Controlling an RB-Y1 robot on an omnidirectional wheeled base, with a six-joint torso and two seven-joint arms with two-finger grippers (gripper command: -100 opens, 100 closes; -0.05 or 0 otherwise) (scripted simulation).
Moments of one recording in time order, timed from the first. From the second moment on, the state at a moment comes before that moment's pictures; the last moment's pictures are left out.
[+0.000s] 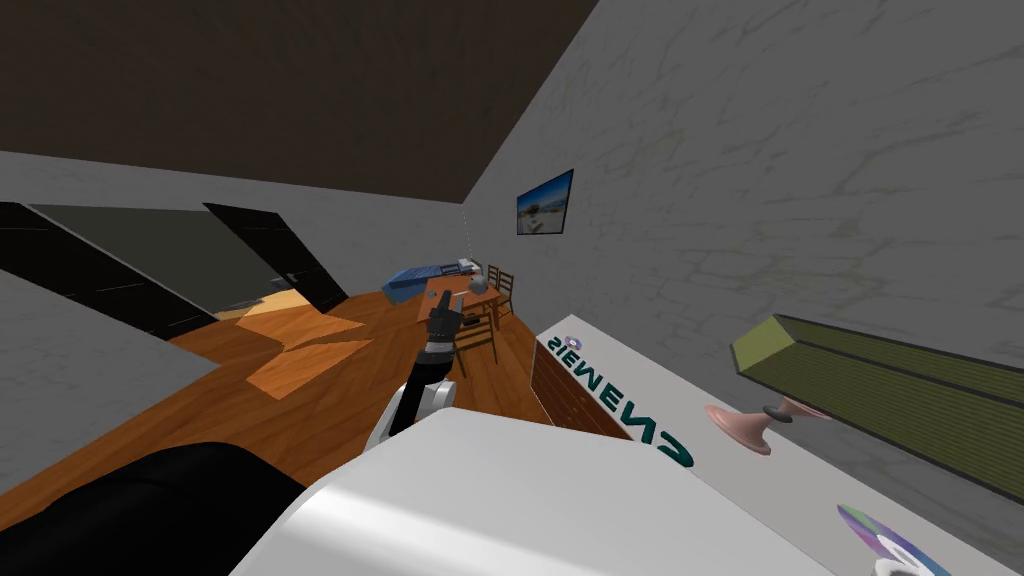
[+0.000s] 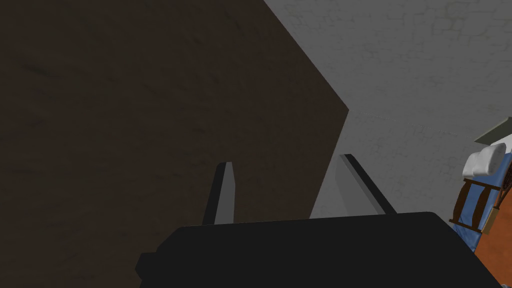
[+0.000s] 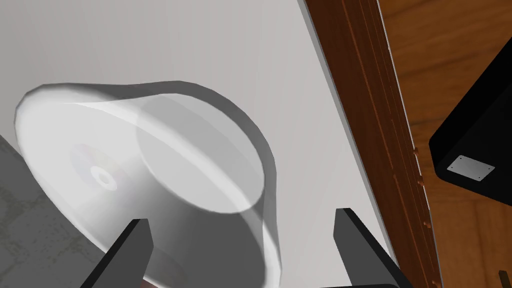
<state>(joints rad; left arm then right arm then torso) 0.49 0.03 -0.05 -2.32 -0.07 -0.39 0.17 1.04 -1.09 -0.04 -1.14 0.57 -0.29 0.52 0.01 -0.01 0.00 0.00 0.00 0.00</state>
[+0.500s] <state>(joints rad) 0.49 0.03 -0.05 -2.32 -0.07 -0.39 0.17 0.94 -1.10 0.04 -1.06 0.56 -0.28 0.47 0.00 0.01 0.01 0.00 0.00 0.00</state>
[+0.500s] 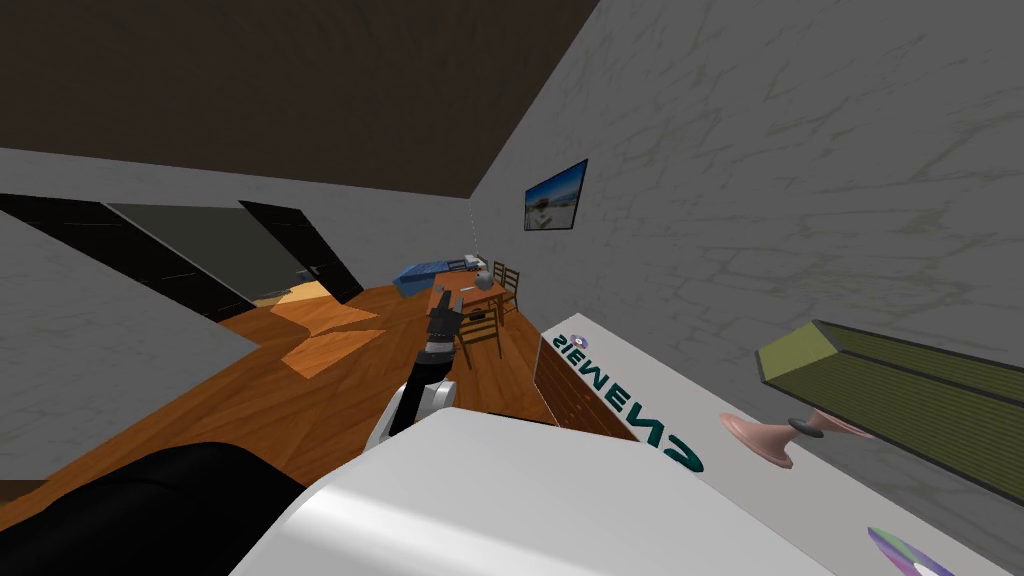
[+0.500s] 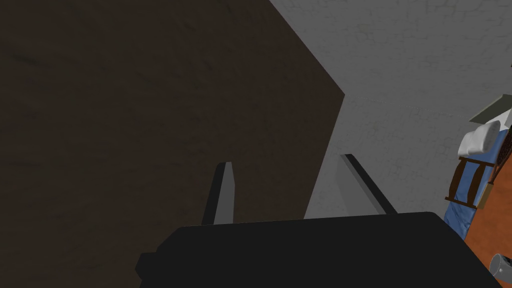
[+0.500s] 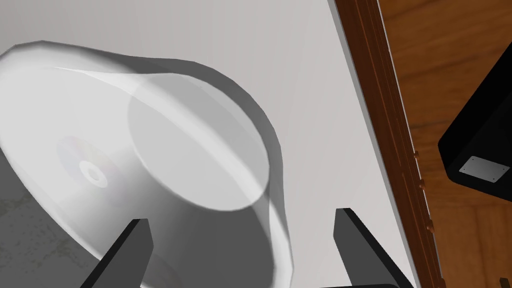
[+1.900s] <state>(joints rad) 0.49 0.03 -0.05 -2.32 -0.07 -0.39 0.17 0.87 -1.11 0.10 -1.00 0.56 -0.28 0.42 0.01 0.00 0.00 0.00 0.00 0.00</state>
